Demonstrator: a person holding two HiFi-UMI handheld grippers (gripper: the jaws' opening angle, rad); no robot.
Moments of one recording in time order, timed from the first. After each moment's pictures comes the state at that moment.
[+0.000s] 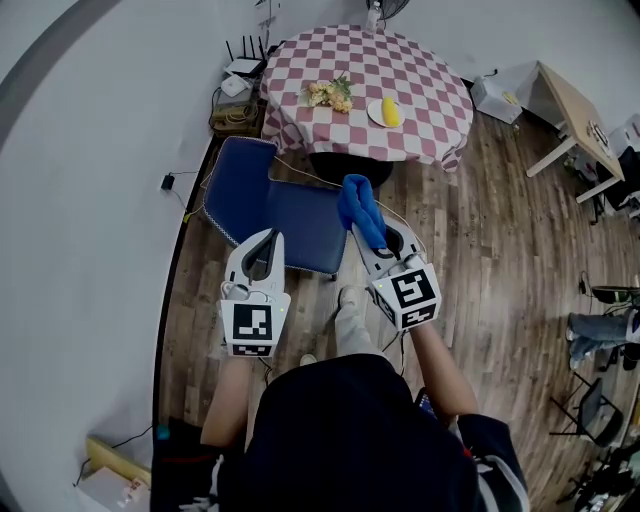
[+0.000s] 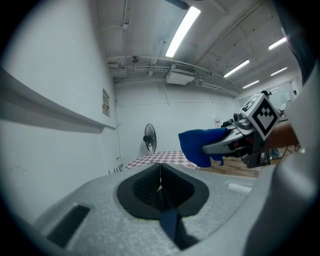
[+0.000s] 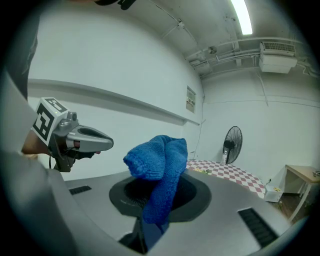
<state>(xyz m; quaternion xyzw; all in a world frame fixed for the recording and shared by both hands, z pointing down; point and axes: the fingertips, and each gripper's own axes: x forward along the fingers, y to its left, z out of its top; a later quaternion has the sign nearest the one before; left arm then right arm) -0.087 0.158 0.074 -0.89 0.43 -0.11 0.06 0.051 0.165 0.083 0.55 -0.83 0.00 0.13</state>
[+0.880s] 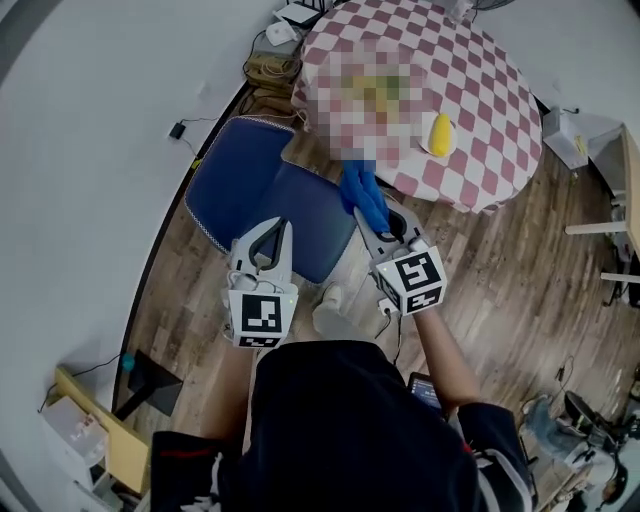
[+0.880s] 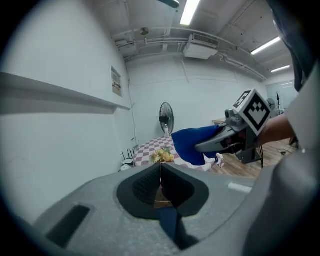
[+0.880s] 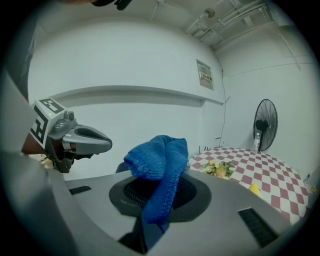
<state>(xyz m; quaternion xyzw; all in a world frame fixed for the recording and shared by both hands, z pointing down) 0.011 -0.018 0.141 -0.83 0.53 -0.20 -0.01 0.127 -0.058 0.155 0.39 -0.90 0.07 0.16</state>
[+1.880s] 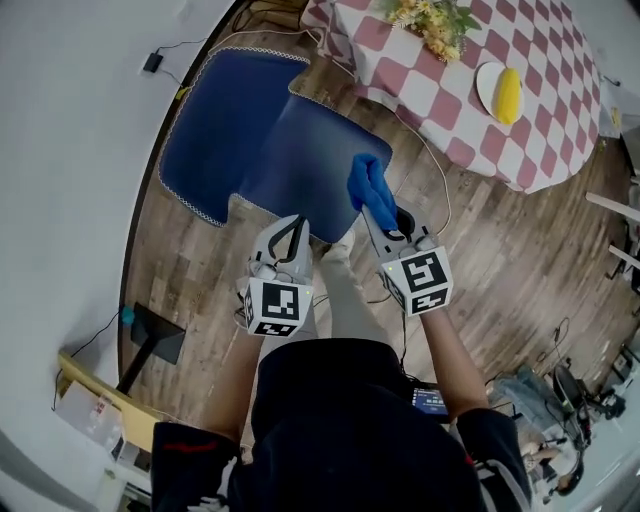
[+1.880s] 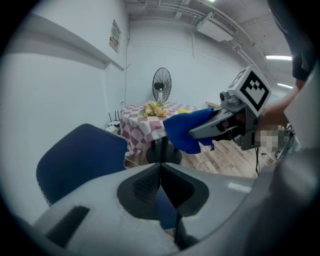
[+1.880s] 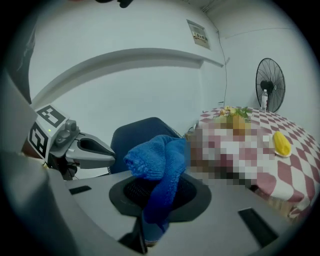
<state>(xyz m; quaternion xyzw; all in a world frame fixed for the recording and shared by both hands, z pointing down) -0.013 -0.029 0.369 -0.82 0.46 -0.29 -0.18 0.088 -0.075 0.351 0.36 -0.87 0.20 0.27</state>
